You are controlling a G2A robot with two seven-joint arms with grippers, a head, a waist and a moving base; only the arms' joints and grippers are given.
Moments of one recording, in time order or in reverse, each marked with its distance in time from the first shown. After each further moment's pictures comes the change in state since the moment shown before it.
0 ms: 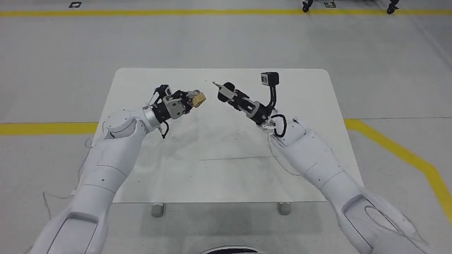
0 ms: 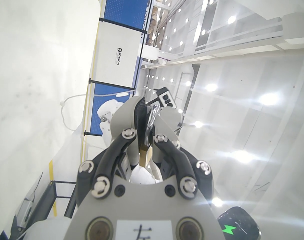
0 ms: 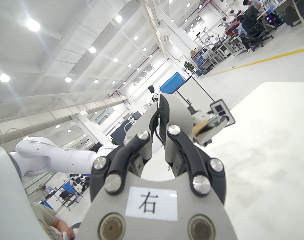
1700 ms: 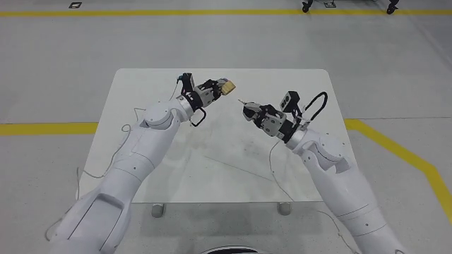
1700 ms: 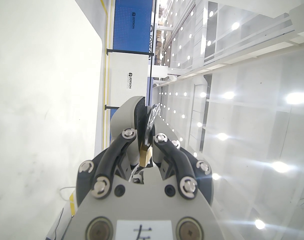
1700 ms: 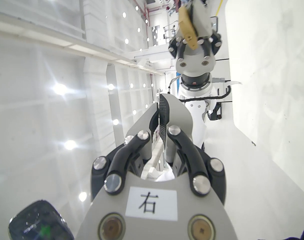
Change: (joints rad) left arm -0.131 -0.145 0.213 0.110 0.073 -0.158 0.312; right arm -0.418 0.134 0.365 -0.644 0.389 1.094 0.098
